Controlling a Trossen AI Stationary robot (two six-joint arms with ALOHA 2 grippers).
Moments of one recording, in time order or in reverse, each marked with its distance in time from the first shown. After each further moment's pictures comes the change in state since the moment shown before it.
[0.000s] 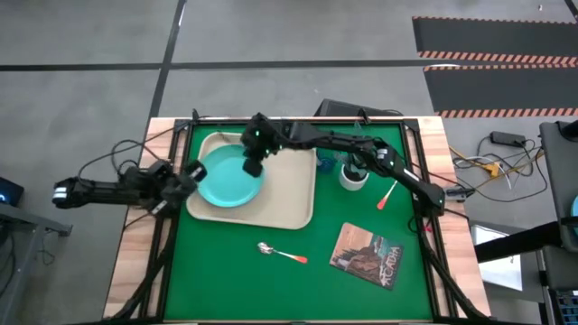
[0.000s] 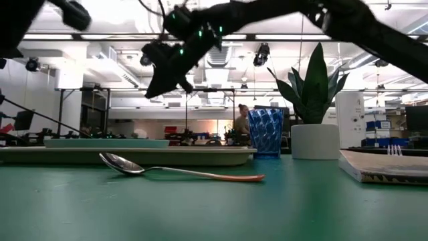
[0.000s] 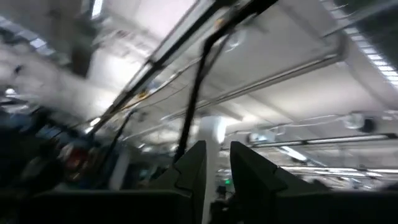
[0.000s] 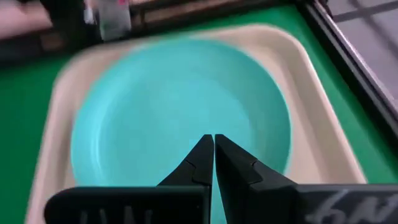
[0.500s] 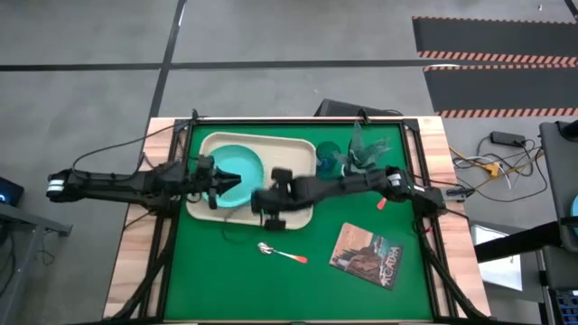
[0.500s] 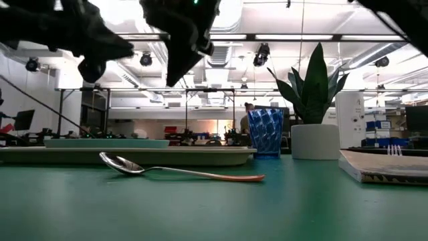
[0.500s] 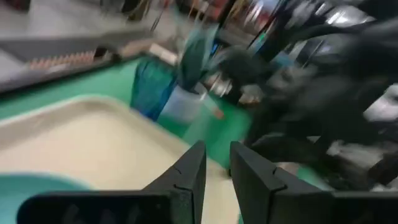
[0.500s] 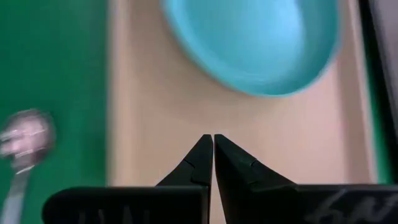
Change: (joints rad) left arm 0.001 0.216 0.284 -0.931 -0.457 0.104; right arm 0.373 -0.121 -0.121 -0.385 0.433 0.092
